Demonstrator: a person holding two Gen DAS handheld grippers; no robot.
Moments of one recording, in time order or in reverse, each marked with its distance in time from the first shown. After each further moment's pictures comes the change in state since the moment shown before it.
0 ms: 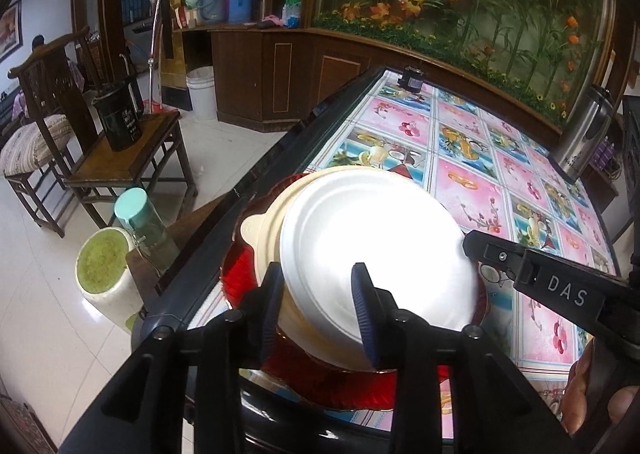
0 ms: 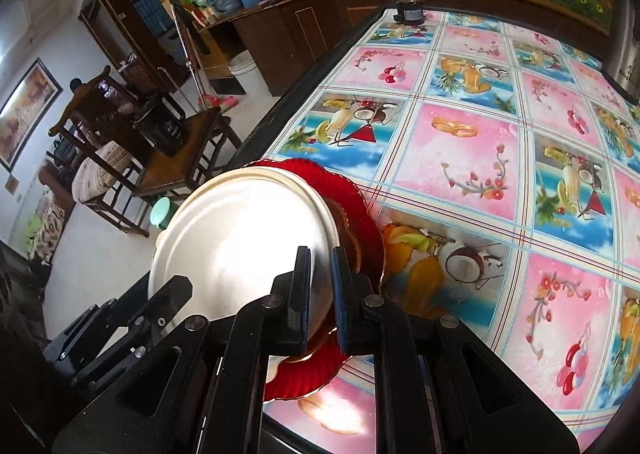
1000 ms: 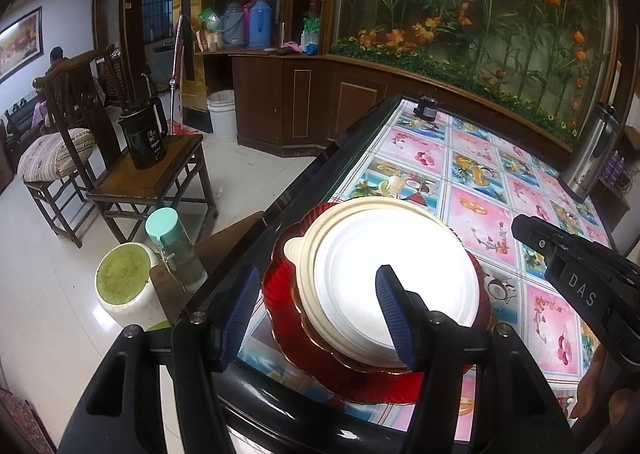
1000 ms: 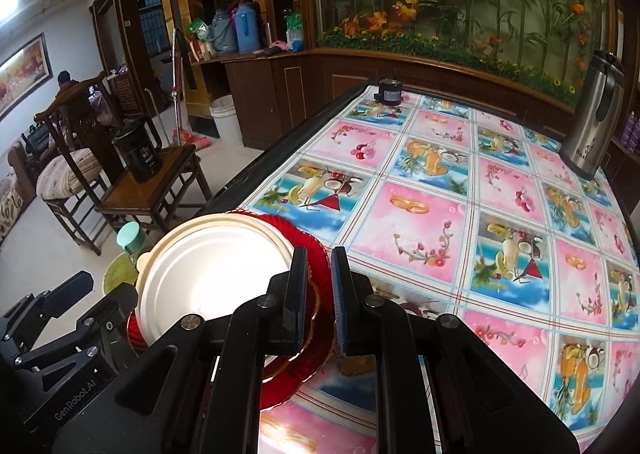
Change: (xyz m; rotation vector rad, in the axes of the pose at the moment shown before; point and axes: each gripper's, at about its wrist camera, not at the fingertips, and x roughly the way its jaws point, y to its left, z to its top) left arm -0.023 0.008 0.001 -0.022 -0.092 0.052; right arm -0.042 0.024 -0.007 -0.139 -0.238 -0.179
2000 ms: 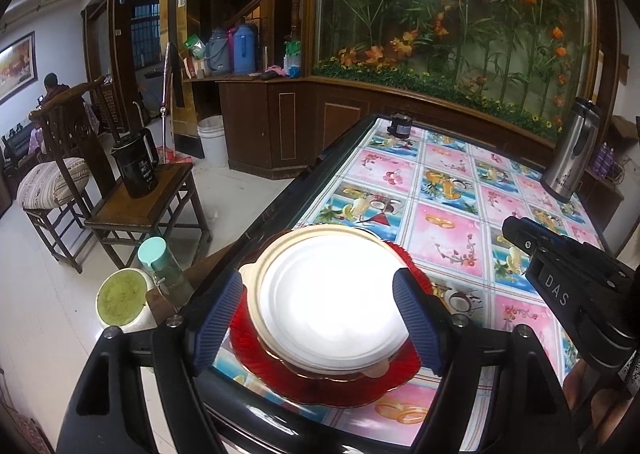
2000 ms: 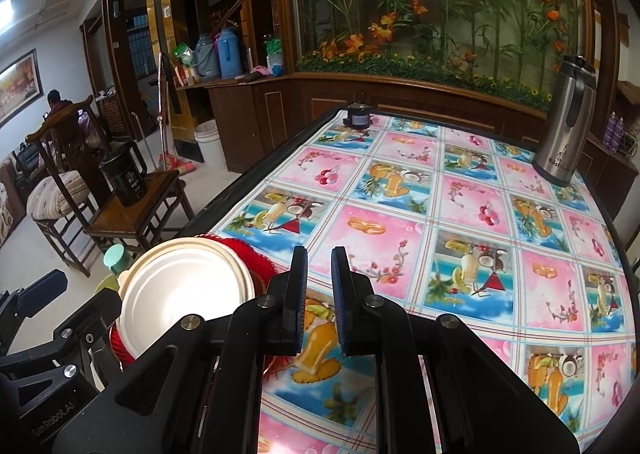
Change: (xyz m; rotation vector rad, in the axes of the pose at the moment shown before) left arm -0.030 -0.041 0.008 0.057 -0.073 -0.013; right arm -0.029 -0.036 0.003 0.032 -0.088 -0.053
